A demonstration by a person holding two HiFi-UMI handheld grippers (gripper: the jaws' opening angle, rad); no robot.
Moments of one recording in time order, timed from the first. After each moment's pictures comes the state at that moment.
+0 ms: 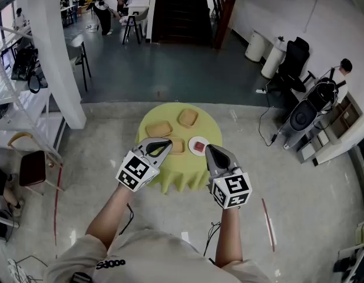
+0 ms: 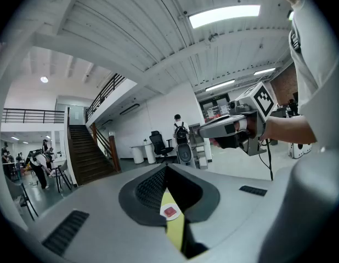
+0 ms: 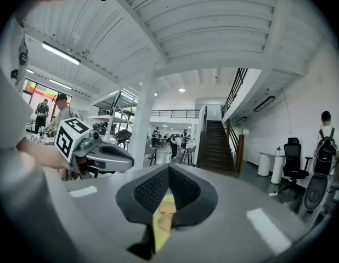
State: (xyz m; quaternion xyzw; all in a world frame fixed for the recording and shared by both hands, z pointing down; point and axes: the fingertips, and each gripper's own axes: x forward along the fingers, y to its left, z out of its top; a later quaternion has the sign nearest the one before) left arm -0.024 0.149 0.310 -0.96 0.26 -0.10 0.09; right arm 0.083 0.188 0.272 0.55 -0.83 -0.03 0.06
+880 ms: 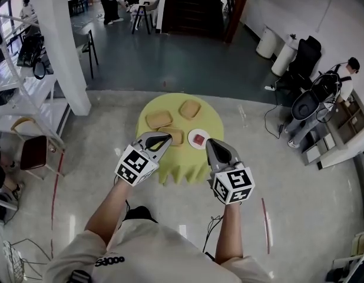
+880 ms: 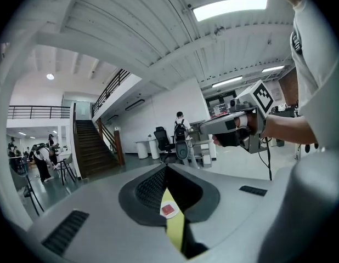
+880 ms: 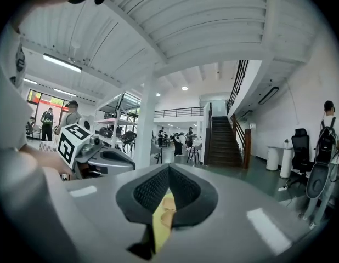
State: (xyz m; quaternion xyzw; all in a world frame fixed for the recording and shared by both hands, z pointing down) left arm 0.004 0.151 0.329 -0.95 0.29 -0.11 0.07; right arm 0.114 0.184 0.283 0.52 -0.85 -0.01 0.05
